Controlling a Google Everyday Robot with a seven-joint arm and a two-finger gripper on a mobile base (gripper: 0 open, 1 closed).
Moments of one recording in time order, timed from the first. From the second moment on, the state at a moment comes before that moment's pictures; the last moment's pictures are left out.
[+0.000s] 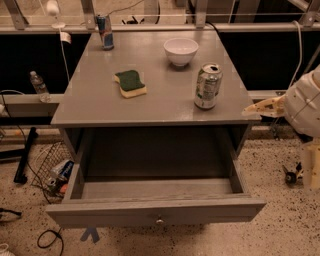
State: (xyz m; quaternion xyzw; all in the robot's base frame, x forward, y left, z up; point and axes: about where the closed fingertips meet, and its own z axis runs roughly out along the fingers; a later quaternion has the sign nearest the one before) arm 0.397 -0.215 0.906 -0.83 0.55 0.02 0.12
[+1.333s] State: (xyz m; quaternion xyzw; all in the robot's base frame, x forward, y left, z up) arm 0.361 -0.229 0.749 -0.96 0.25 0.09 -0.05
